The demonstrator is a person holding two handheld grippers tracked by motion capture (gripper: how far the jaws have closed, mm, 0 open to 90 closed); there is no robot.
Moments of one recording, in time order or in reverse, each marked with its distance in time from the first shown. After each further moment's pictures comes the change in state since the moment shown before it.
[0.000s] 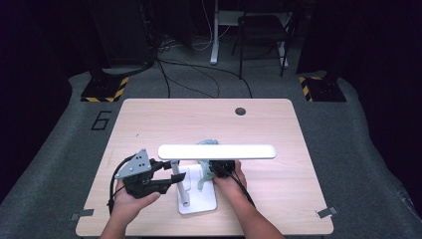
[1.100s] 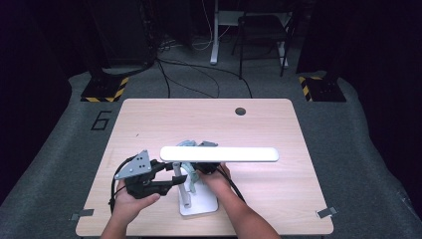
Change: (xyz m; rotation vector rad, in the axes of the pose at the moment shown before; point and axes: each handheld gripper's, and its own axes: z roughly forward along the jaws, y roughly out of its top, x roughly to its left) left arm 0.001 -0.002 0.002 -0.020 -0.059 0.018; right arm 0.028 0.030 0.023 -0.038 0.237 -0.036
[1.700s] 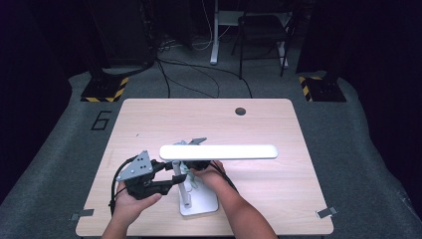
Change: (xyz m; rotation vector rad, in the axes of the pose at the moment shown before) left arm -0.004 0.002 0.000 0.015 0.056 0.018; right arm 0.004 0.018 0.022 0.131 0.101 -0.075
